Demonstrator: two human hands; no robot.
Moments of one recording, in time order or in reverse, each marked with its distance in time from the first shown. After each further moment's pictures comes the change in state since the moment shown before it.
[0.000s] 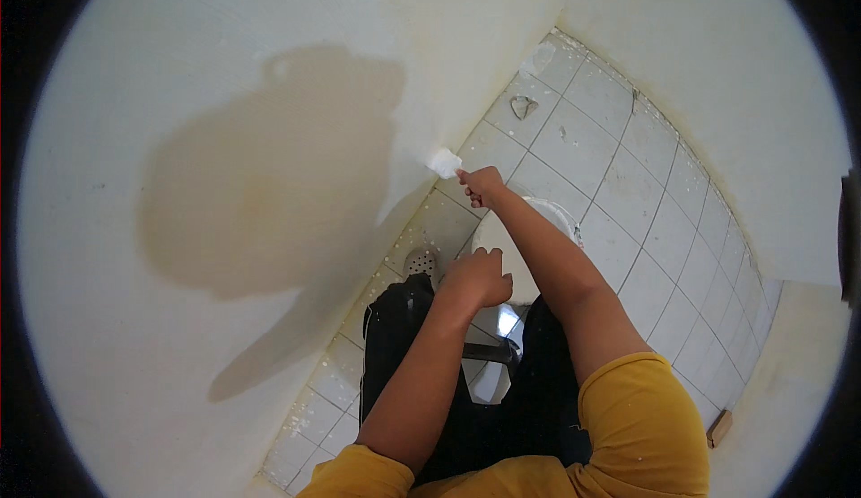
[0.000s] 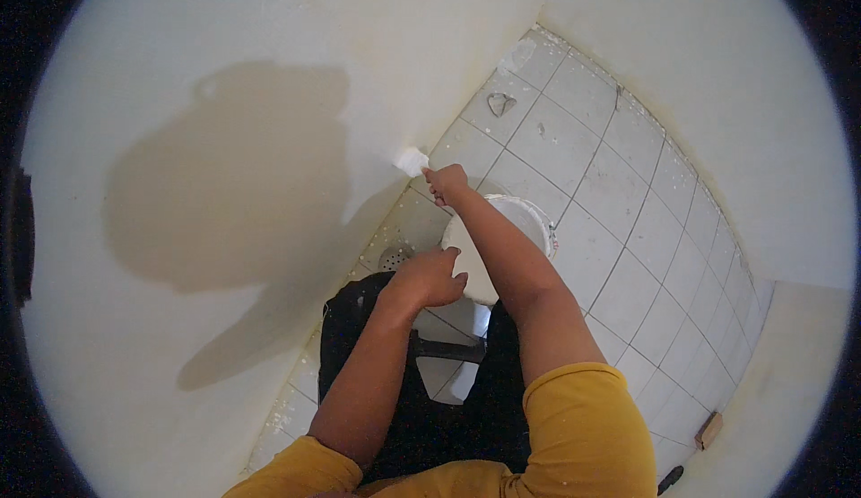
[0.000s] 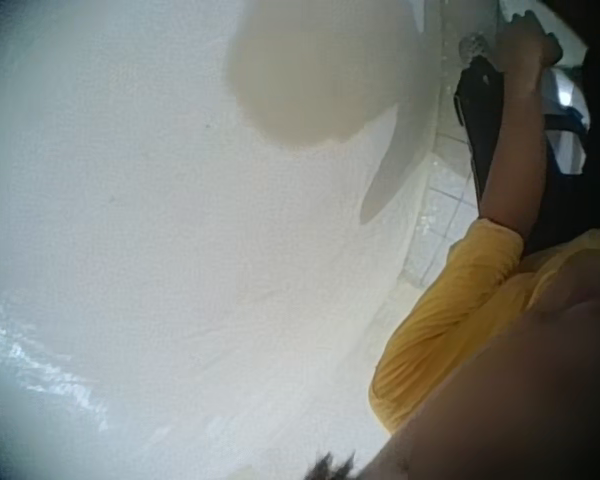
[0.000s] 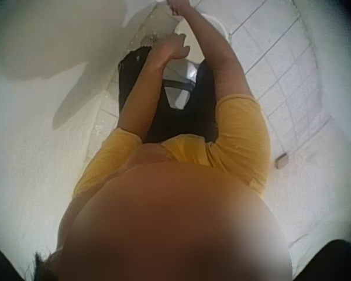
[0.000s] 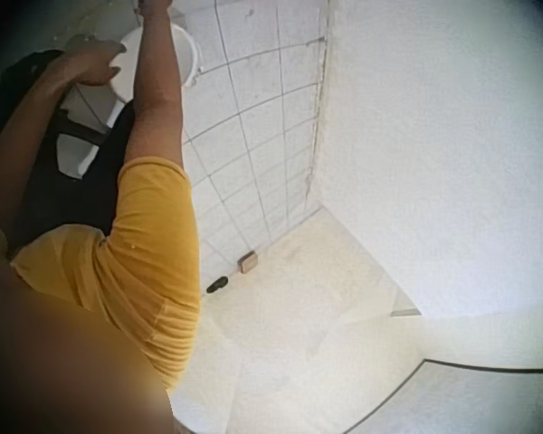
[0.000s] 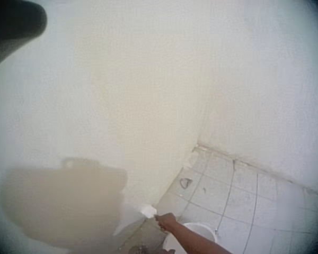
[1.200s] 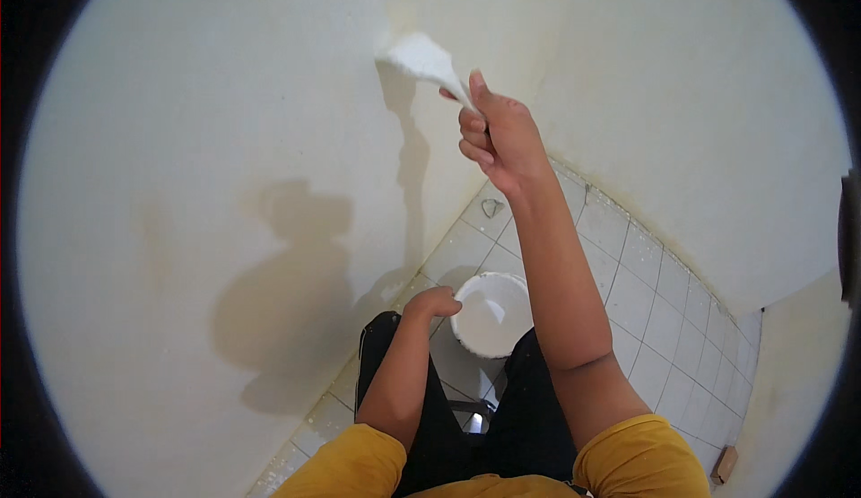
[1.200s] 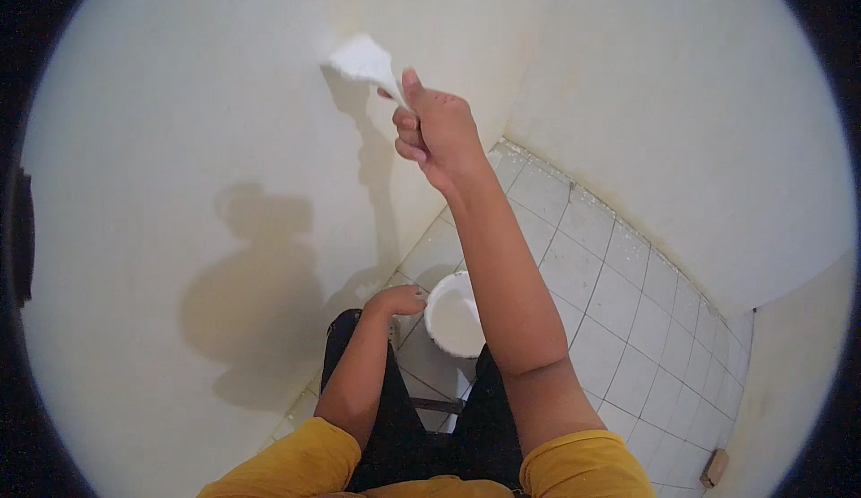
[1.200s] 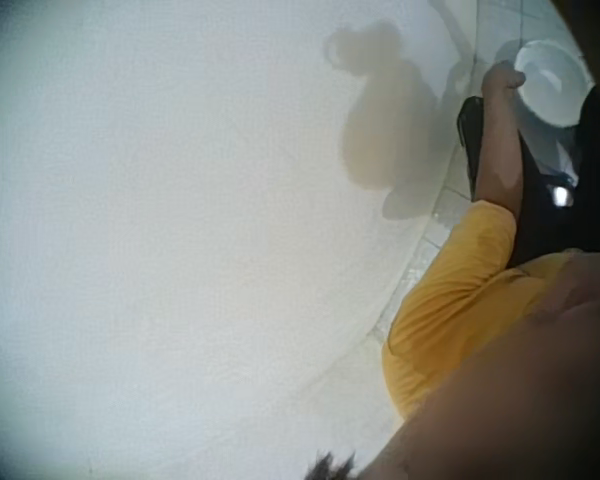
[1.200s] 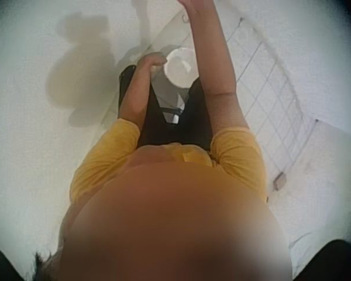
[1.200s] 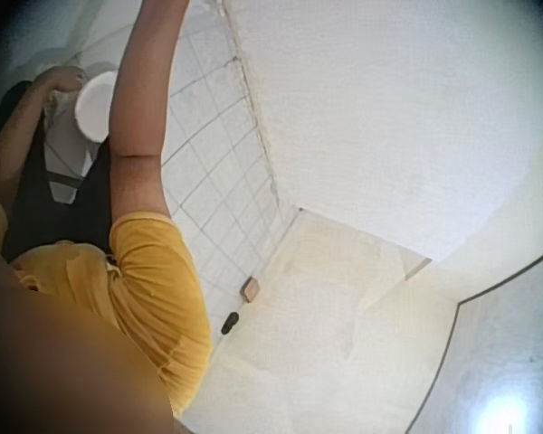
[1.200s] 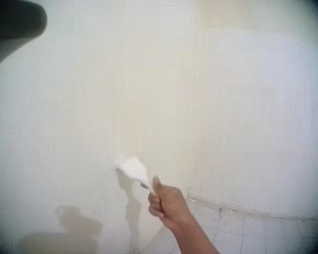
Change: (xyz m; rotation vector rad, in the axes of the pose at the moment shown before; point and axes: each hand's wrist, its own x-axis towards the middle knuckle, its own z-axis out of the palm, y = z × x) left_hand 0.031 -0.050 -0.015 0.005 -0.058 0.022; right_hand -0.398 -0.214 -0.030 0.430 -0.441 -0.924
